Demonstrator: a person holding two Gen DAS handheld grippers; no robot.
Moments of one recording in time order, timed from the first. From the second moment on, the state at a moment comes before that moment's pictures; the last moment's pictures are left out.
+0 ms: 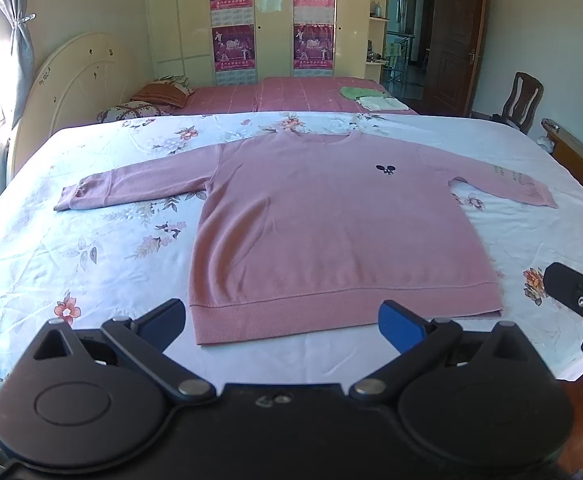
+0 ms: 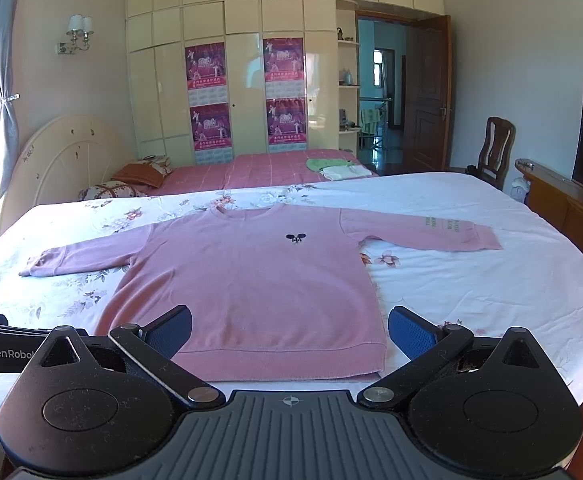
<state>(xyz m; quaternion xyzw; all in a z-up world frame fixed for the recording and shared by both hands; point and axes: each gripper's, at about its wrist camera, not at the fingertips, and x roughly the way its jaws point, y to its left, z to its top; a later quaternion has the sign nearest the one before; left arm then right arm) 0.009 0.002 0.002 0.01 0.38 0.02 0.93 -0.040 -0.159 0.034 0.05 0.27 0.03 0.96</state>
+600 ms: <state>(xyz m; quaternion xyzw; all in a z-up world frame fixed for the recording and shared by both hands) 0.052 -0.004 -0.011 0.01 0.39 0.03 0.92 0.006 -0.170 0.019 0.04 0.28 0.03 0.96</state>
